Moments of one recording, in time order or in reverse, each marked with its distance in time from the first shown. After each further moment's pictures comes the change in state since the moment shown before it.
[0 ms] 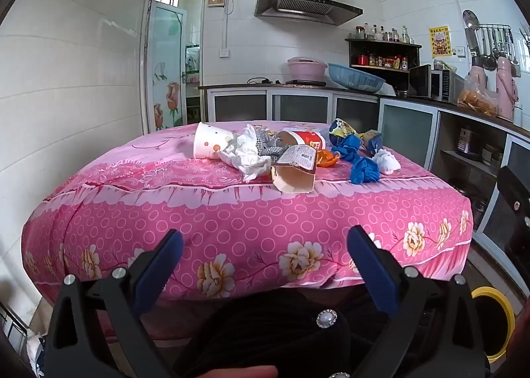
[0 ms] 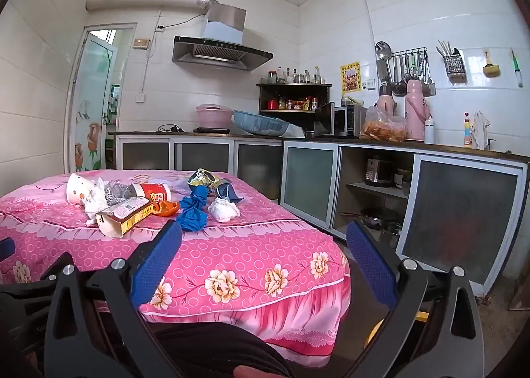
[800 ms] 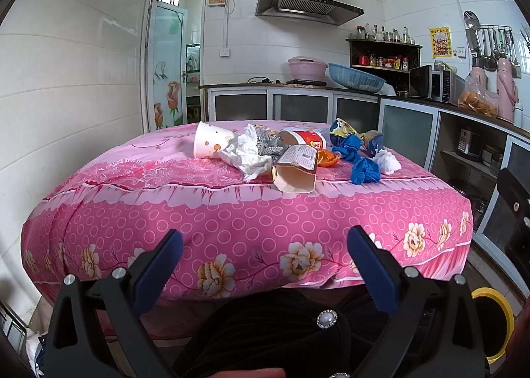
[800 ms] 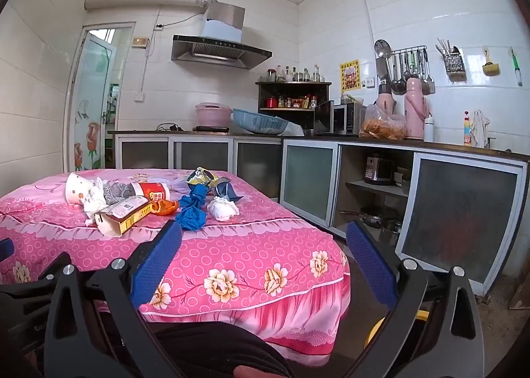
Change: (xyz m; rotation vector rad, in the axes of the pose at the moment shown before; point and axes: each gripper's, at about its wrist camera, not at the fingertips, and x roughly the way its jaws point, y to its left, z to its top) left arm 0.000 0.000 0.000 -0.004 -0.002 -0.001; right arm 0.002 0.004 -0.002 0.004 0.007 0.001
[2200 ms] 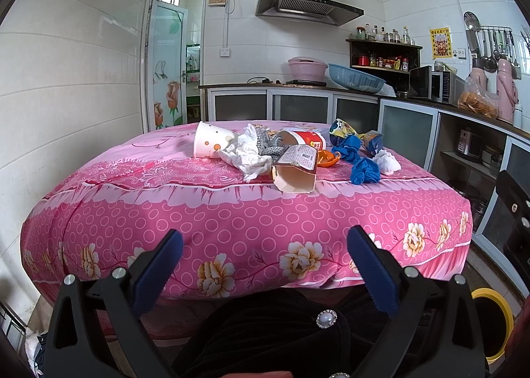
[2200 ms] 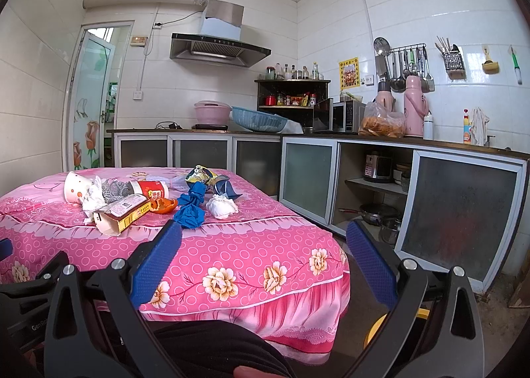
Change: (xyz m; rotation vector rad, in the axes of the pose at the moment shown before) left arm -0.002 -0.007 -0.005 -0.003 -0.001 -0.003; right arm 0.004 0.000 -0.004 0.003 0.006 -0.001
